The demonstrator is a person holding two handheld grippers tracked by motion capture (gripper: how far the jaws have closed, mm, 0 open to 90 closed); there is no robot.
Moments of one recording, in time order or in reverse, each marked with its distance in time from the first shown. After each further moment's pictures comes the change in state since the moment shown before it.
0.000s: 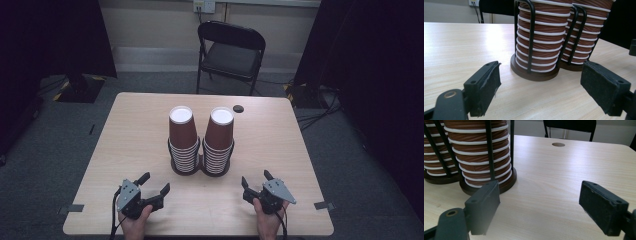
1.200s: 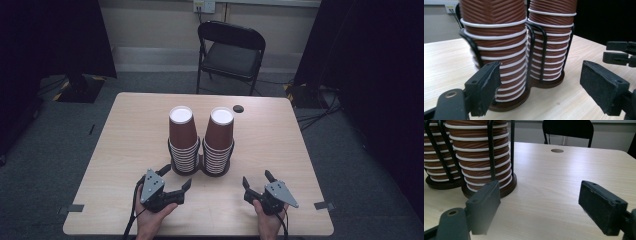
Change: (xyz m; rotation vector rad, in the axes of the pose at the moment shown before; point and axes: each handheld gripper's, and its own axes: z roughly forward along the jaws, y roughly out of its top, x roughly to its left) left arm -0.053 0.046 0.029 0.034 -0.103 0.109; right arm -0.001 -0.002 -0.005 -0.055 0.002 0.009
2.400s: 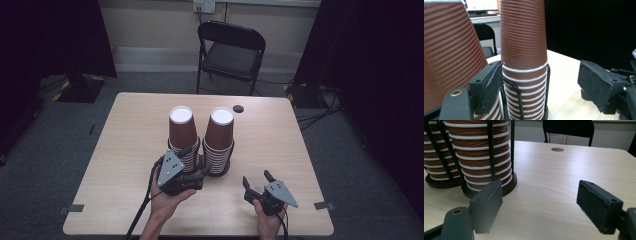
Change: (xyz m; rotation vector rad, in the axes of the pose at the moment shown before) left arm -0.025 0.070 0.027 -0.073 -0.107 0.097; right arm 0.000 0.000 0.001 0.009 0.001 -0.002
